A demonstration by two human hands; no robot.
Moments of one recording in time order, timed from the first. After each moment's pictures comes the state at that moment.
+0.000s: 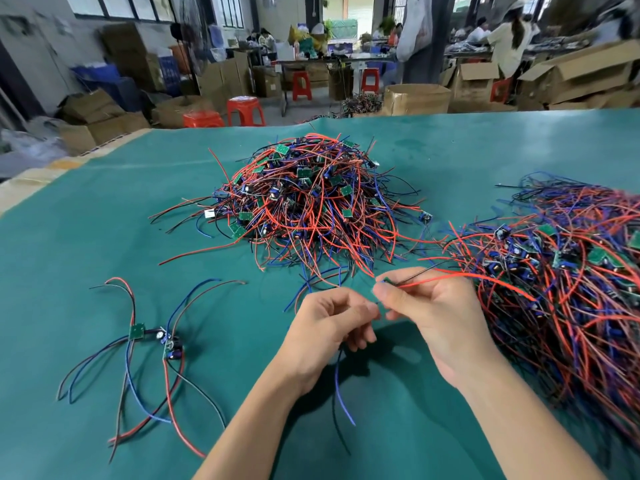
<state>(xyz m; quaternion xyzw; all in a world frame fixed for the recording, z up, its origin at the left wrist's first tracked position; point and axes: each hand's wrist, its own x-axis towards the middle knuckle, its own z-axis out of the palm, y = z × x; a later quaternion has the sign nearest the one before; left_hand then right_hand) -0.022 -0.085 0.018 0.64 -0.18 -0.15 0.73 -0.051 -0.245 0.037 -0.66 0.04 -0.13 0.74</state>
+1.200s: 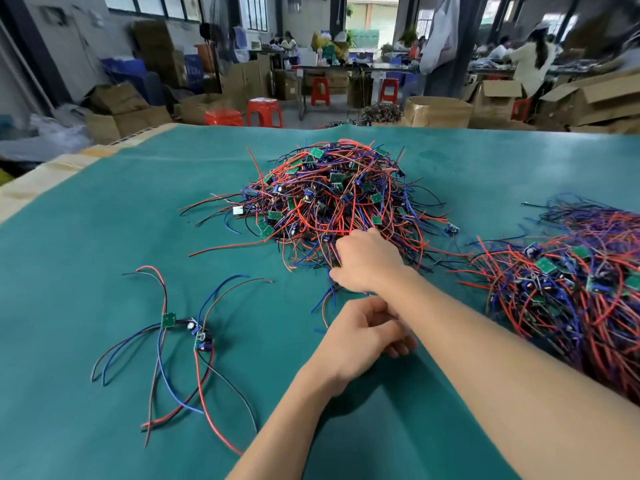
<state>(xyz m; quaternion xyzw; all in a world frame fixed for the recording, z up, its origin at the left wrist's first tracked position) -0.024 -0.087 0.021 0.66 -0.18 -0.18 0.70 0.074 -0.165 0.066 -1.00 -0.06 -0.01 0.03</state>
